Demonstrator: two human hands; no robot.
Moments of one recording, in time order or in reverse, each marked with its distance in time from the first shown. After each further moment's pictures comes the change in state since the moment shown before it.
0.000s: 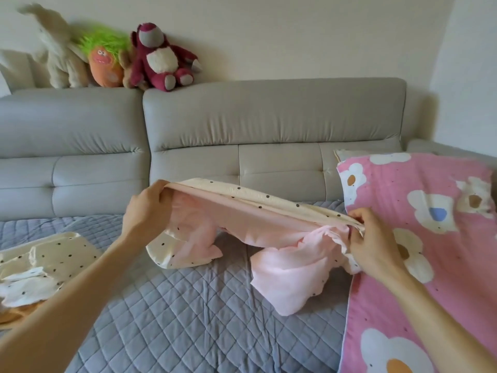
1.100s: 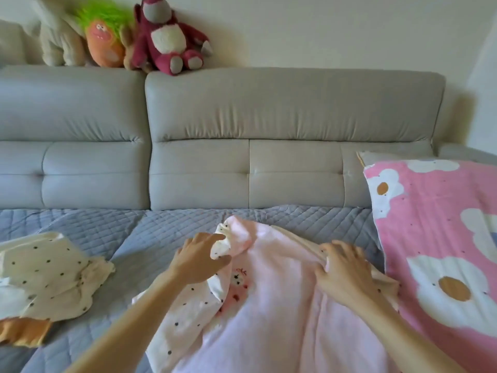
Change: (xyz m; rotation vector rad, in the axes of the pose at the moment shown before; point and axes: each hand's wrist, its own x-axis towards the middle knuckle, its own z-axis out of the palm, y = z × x) left_hand 0.006 -0.056 0.140 0.229 -0.628 0.053; right_hand 0.028 0.006 0.120 -0.488 -0.348 -0.017
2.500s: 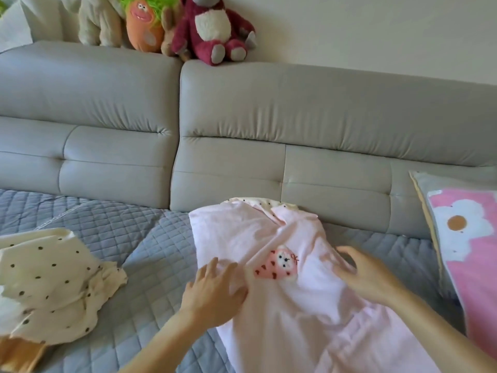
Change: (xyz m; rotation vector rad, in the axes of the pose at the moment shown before) left_hand 0.009 -0.040 0.025 0.009 -0.031 -0.107; right_hand 0.115 -0.031 0.030 0.160 -0.214 -0.123
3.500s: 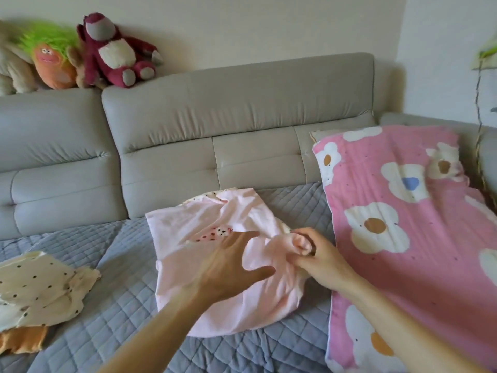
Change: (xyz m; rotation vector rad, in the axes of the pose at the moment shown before) left_hand -0.138 0.152 -0.003 -0.016 0.107 0.538; right_hand -0.222 0.029 -0.027 0.732 0.168 0.030
